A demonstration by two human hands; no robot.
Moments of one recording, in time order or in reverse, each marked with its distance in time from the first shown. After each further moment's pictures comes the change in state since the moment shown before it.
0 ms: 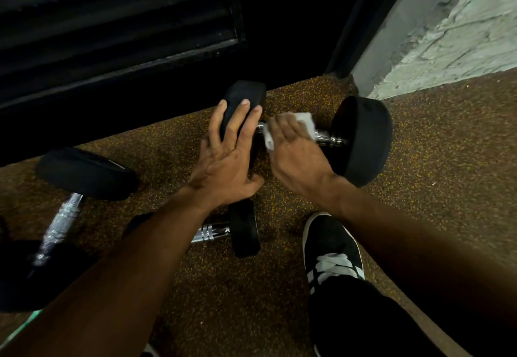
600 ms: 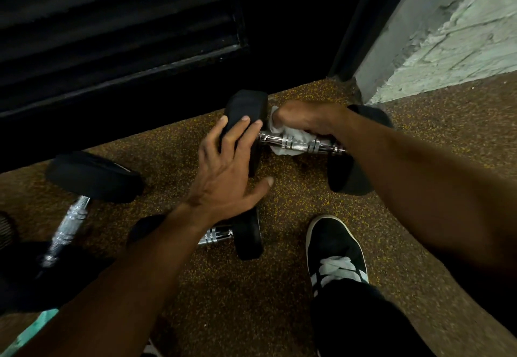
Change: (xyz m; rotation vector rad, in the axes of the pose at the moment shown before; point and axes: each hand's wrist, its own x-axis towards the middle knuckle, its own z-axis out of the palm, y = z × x) left_hand -0.017 0.004 -0.004 0.025 0.098 -0.001; right_hand 0.051 0.026 -0.089 0.555 -0.416 0.178
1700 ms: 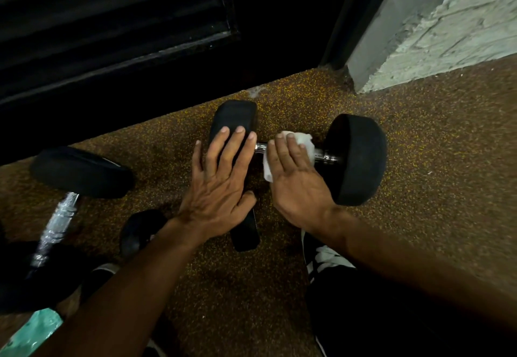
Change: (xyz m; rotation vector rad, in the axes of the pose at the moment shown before) left_hand -0.034 0.003 0.006 0.068 -0.056 0.102; right_hand -0.060 0.031 0.143 -0.471 0.475 -0.118
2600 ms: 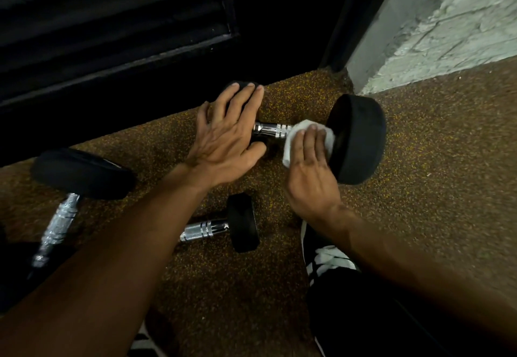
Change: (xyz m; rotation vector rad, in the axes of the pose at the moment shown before) left_hand 0.078 -0.013 -0.030 -0.082 -0.075 -0.073; right_hand 0.007 0.017 -0.004 0.084 0.055 0.178
